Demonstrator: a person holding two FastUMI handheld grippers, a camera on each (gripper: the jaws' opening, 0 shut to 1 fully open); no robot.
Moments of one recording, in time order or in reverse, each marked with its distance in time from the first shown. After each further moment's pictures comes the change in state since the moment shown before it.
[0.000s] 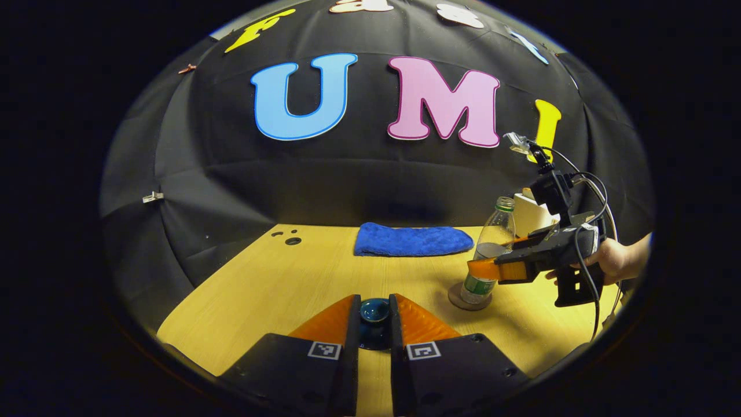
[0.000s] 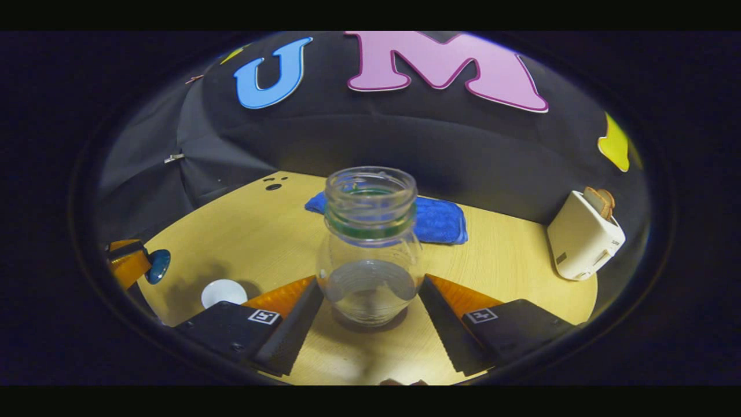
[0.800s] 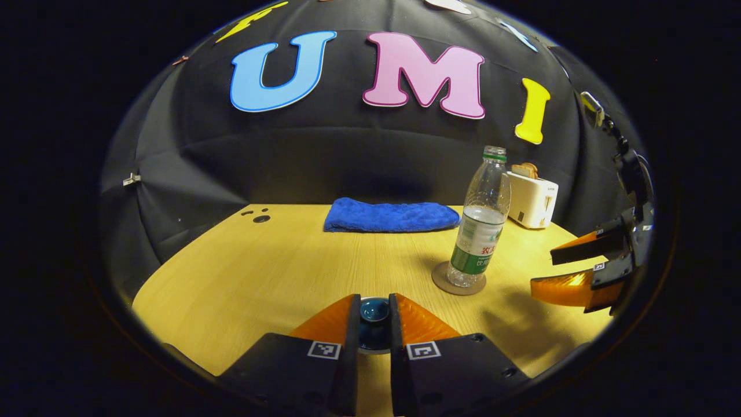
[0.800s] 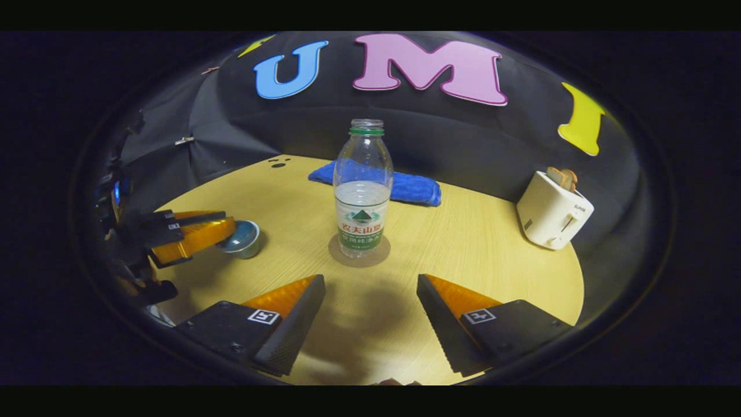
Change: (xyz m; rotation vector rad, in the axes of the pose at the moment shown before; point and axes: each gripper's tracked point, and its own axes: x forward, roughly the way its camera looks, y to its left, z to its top) left arm 0.053 -0.040 -0.065 0.007 0.052 -0.066; right arm -0.092 -0.012 -0.080 -0.029 0.026 -0.064
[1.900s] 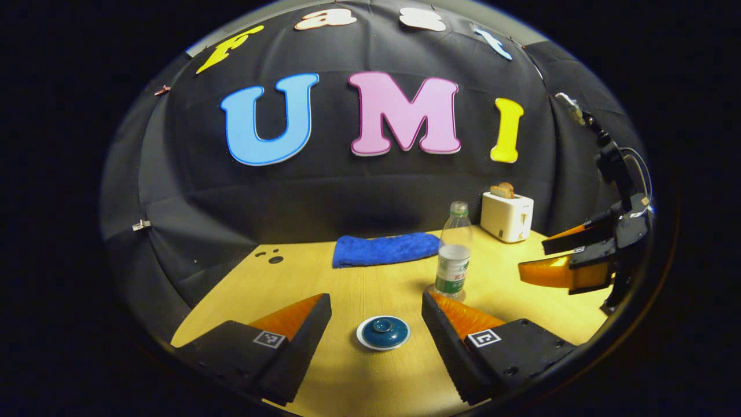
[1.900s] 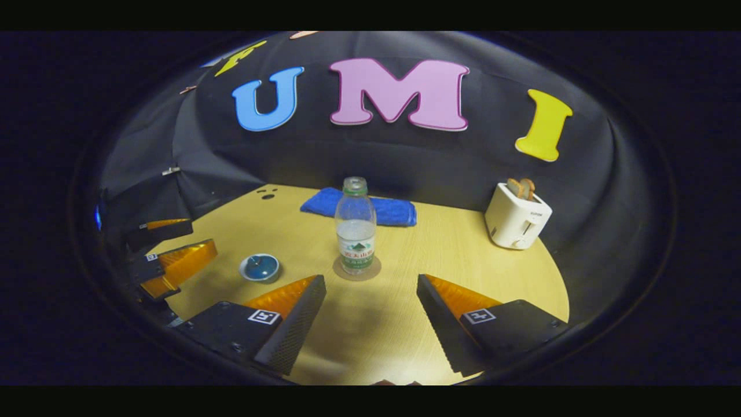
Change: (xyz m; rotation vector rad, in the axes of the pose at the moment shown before) left arm -0.115 0.004 0.092 0.104 -0.128 -0.025; right arm -0.091 0.008 0.063 0.103 -0.140 -0.101
